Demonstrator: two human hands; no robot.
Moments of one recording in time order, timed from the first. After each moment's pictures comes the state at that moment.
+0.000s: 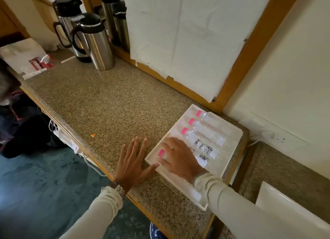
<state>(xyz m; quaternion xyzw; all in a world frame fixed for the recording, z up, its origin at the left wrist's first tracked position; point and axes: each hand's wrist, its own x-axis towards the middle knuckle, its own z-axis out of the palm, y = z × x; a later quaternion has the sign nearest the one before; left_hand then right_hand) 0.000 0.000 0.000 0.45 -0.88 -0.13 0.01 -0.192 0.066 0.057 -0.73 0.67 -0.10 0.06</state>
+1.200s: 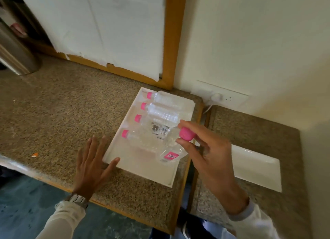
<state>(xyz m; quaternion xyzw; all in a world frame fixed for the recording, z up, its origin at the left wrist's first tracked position) -0.012 -0.008 -0.006 0.41 -0.89 -0.17 0.05 -0.255 0.221 0.173 -0.42 0.72 -0.54 0.09</state>
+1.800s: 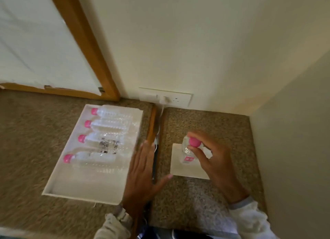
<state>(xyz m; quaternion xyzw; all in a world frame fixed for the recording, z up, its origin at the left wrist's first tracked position) -0.235 0.199 0.015 0.18 -0.95 -0.25 0.08 -0.390 0.368 0.116 -0.34 0.79 -0.50 0.07</state>
